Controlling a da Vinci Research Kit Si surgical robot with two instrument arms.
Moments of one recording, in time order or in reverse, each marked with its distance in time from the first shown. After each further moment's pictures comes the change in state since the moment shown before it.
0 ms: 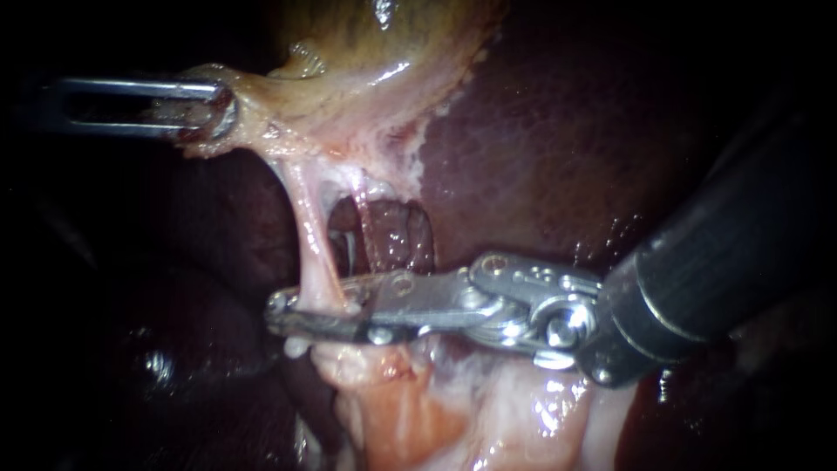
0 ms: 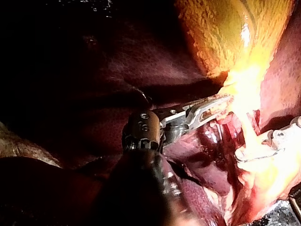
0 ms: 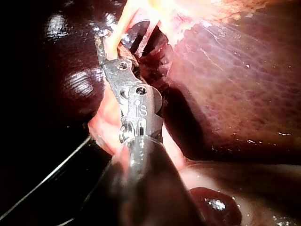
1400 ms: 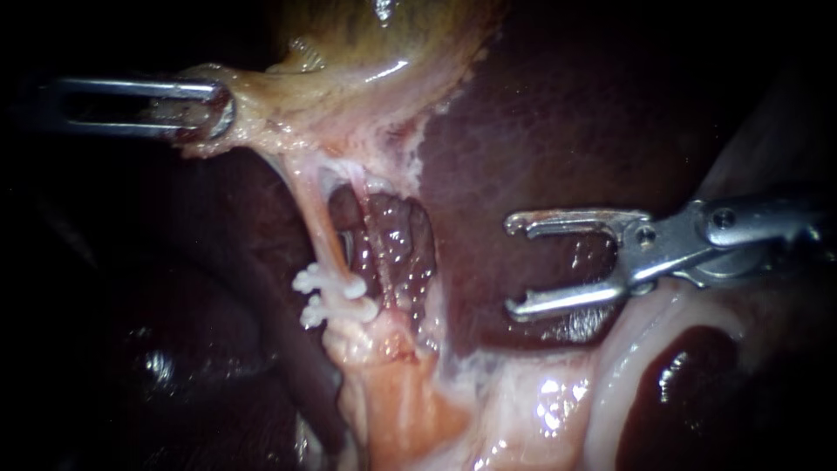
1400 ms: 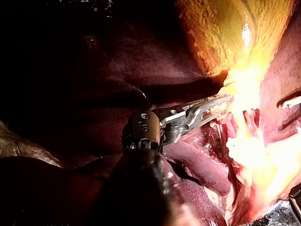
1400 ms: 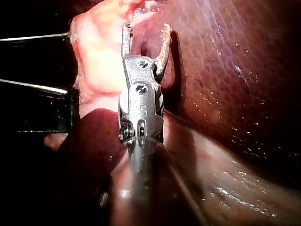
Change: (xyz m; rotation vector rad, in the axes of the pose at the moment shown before) right arm -0.003 0.001 -0.020 -0.133 0.011 -0.418; left arm 0.000 0.000 0.000 0.001 0.001 0.000
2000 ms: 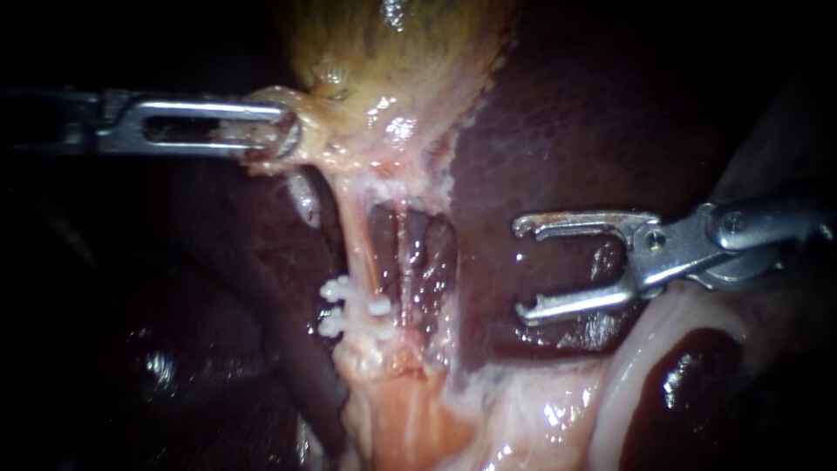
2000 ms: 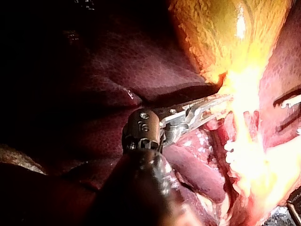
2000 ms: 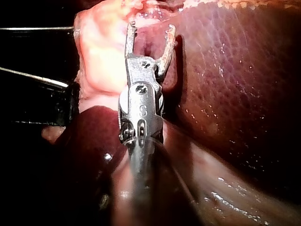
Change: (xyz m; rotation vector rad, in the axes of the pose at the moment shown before) right arm 0.000 0.000 0.000 0.004 0.000 -0.029; left arm -0.003 -0.003 0.008 0.005 -0.005 0.025
